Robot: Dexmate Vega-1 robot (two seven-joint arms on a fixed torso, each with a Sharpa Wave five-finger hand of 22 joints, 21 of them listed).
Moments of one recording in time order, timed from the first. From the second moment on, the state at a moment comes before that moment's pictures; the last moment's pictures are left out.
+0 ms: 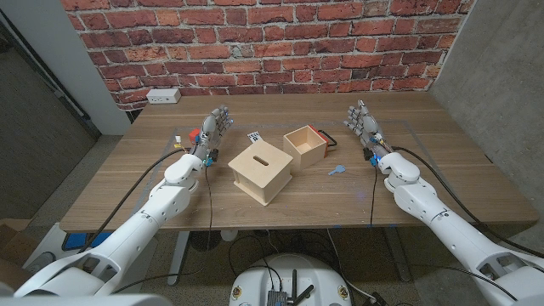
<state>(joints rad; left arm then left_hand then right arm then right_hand) 0.84 0.51 0.37 -1.30 -0.65 -0.29 -0.03 0.03 0.07 0.62 0.06 0.19 0.02 0.05 0.18 0.17 -0.01 0.02 0.19 0.17 -0.01 0.02 0.17 0.17 0.12 -0.04 0.18 0.16 -0.84 -0.51 -0.37 -1.29 0.65 0.29 0.03 0.24 0.16 0.09 0.14 0.28 0.13 -0.01 0.19 0.17 0.16 -0.02 0.19 0.18 0.04 -0.02 0.20 0.33 0.30 -0.01 0.18 0.16</state>
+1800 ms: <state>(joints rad) 0.78 0.72 0.41 -1.50 -0.42 -0.16 -0.08 0.08 0.10 0.64 -0.02 0.18 0.04 0.05 0.18 0.17 0.00 0.00 0.19 0.17 0.00 0.01 0.17 0.16 0.12 -0.04 0.18 0.16 -0.89 -0.53 -0.36 -1.36 0.64 0.30 0.01 0.24 0.16 0.09 0.14 0.28 0.13 -0.01 0.19 0.17 0.16 -0.02 0.19 0.18 0.04 -0.02 0.20 0.33 0.30 -0.01 0.18 0.16</state>
